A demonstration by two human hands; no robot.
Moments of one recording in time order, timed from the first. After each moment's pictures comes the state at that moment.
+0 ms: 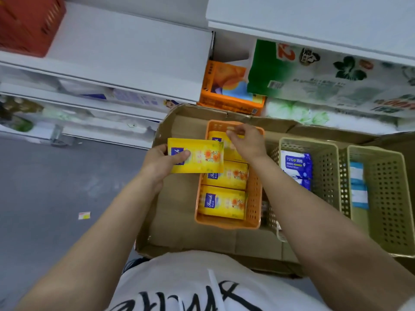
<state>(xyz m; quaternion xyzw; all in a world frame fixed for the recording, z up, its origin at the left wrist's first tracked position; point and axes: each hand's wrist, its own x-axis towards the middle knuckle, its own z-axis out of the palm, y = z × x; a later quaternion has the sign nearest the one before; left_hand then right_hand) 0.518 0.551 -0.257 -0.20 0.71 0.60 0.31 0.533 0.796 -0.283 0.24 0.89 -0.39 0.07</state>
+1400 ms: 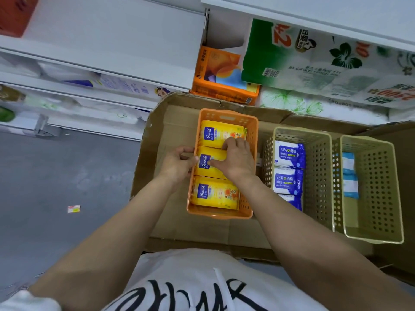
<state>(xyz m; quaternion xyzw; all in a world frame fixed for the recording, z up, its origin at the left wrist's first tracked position) 0.551 0.589 -0.295 -0.15 0.74 0.55 0.36 0.591 0.764 -0.314 0.21 0.95 -0.21 0.13</state>
